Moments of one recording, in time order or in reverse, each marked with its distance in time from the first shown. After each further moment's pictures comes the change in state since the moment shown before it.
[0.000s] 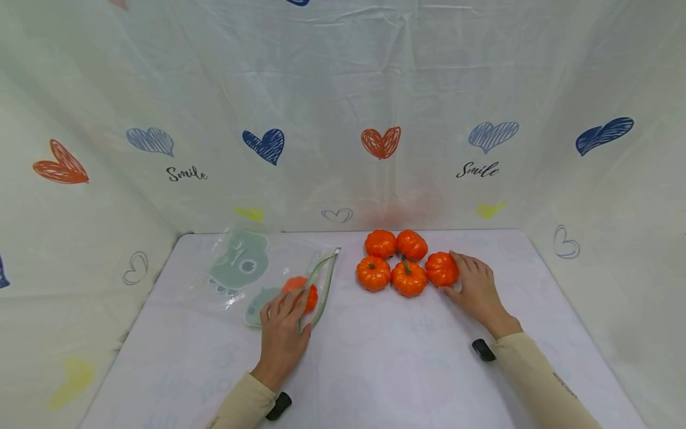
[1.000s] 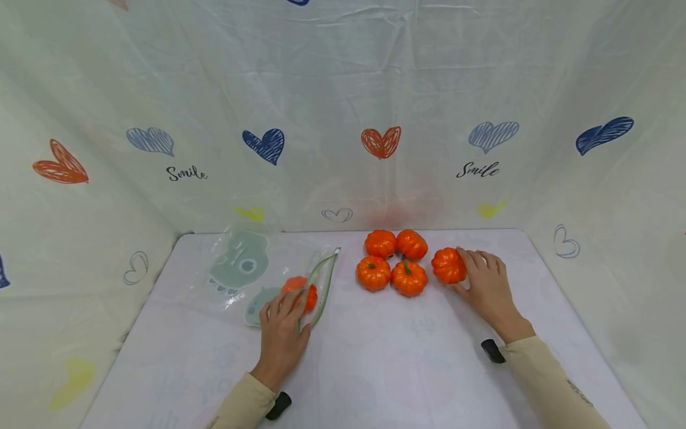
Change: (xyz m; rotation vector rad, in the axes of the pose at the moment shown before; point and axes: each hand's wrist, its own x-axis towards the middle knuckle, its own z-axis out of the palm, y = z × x) left_hand 0.000 0.000 0.000 0.012 -0.016 -0.014; right_hand -0.005 -0.004 -0.024 -0.187 0.120 -0.078
